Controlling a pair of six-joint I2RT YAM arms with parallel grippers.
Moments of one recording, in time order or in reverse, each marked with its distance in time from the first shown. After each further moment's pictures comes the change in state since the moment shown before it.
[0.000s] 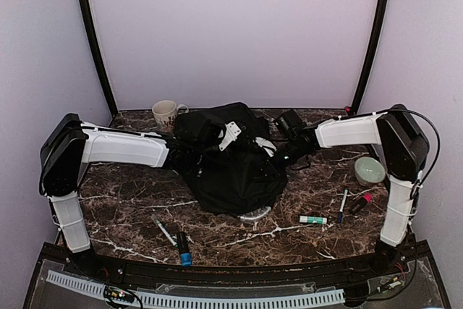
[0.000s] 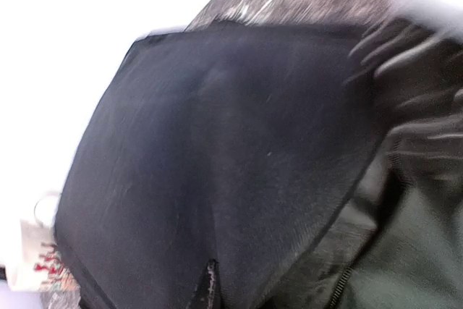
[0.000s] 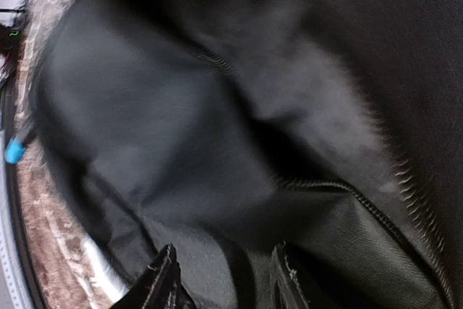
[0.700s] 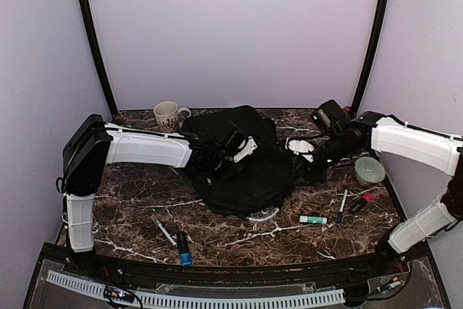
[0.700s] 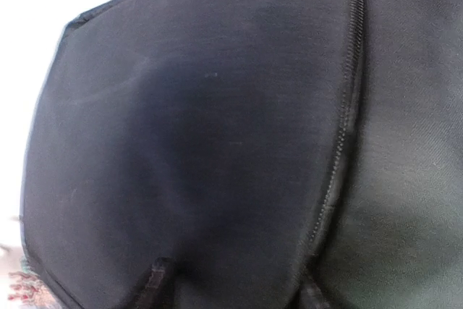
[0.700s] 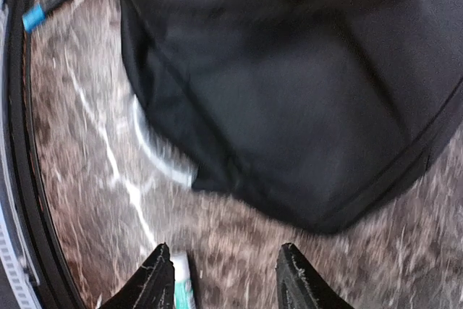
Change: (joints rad) left arm -0.054 0.158 0.206 -0.266 0.023 0.000; right arm -0.005 -0.528 -0.220 -0.409 0.249 -0.327
